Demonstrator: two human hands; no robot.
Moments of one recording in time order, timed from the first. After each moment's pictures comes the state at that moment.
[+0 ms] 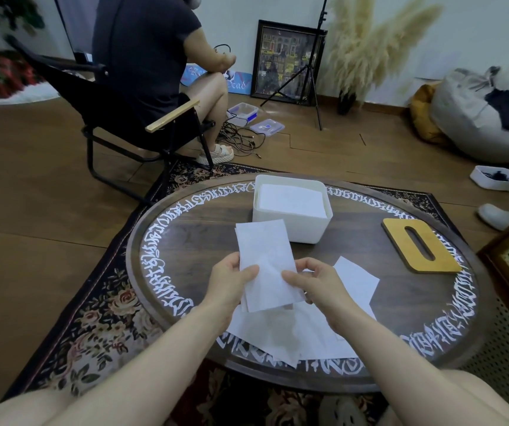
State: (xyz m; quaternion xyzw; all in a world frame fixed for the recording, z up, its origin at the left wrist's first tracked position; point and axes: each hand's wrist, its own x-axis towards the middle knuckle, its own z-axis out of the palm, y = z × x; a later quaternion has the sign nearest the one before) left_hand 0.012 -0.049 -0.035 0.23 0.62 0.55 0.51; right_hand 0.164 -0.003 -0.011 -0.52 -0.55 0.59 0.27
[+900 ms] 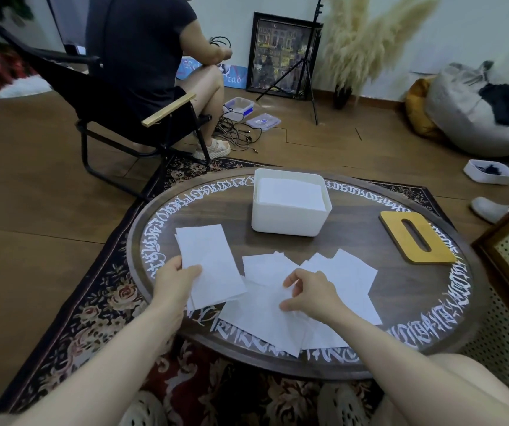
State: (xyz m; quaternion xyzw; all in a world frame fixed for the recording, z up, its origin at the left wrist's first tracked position) left_hand -0.047 -0.080 -0.043 0.16 0.71 0.54 0.41; right_hand 0.167 0.007 -0.057 -0.57 -0.76 0.32 0.02
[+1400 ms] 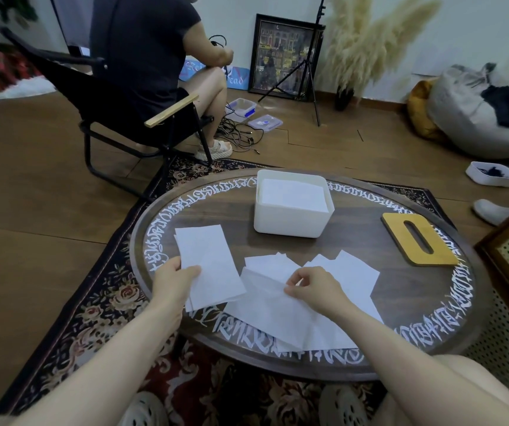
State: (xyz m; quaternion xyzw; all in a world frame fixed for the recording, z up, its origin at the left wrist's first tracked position) left_hand -0.052 -0.083 -0.040 0.16 0.71 0.55 0.42; right_hand 0.166 0.011 -0.049 -0.58 -0.74 0.34 0.05
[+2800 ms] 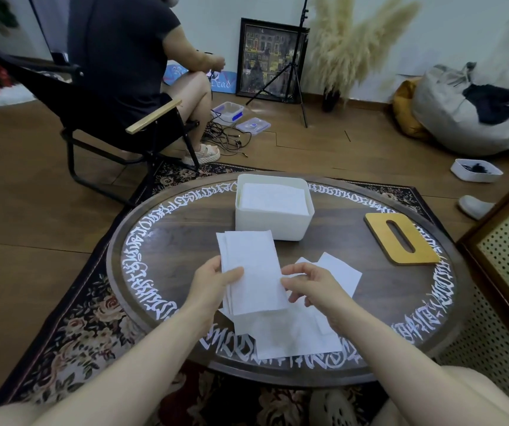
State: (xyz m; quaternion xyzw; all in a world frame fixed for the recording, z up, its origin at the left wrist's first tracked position) left_hand 0.011 -0.049 -0.044 0.23 0.62 0.54 0.52; right_hand 0.193 0.006 -0.021 -0.55 -0.58 0.57 0.20
